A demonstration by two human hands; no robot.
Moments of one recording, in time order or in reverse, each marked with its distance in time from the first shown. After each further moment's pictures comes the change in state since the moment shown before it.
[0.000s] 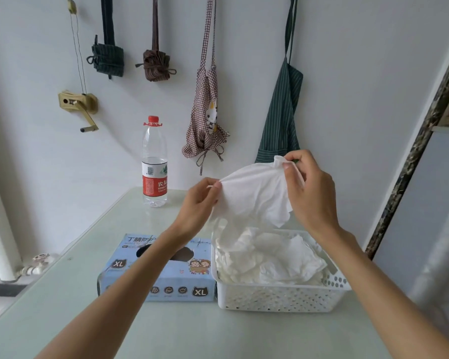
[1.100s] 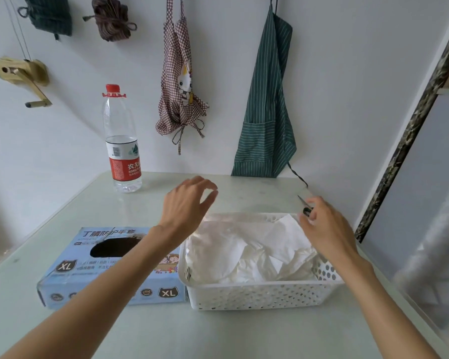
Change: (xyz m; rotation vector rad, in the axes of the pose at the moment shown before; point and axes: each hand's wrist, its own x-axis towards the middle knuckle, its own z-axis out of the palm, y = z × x) left_hand 0.040 -0.079 0.040 1.048 0.039 0.204; right_hand -0.066 0.151 0.002 -0.451 -0.385 0.429
